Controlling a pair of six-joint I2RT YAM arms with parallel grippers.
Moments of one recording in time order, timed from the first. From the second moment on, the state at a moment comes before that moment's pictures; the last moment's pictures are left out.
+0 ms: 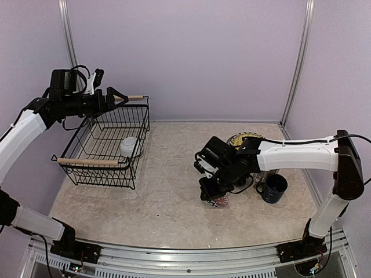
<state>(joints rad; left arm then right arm) -0.27 1.29 1.40 -0.52 0.43 -0.34 1.01 1.70 1.26 -0.66 -0.11 0.55</state>
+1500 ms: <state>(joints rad) -0.19 1.48 1.40 -0.55 0.38 -0.39 1.12 1.68 1.16 -0.89 0.26 0.82</state>
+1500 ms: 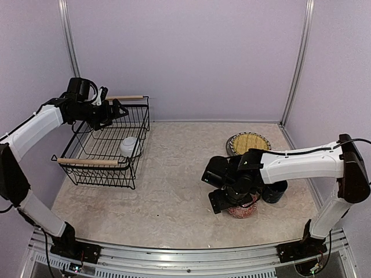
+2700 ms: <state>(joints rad) 0.04 2.09 1.65 -0.64 0.63 -0.58 1.13 1.31 0.87 -0.57 0.34 0.86</state>
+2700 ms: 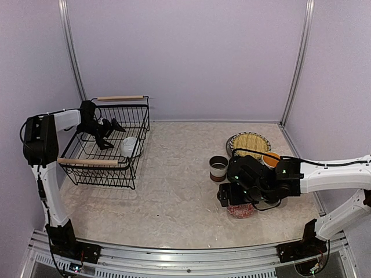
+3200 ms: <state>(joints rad) 0.04 2.15 1.64 -0.61 0.70 -0.58 1.13 1.31 0.87 -0.54 0.34 0.86</state>
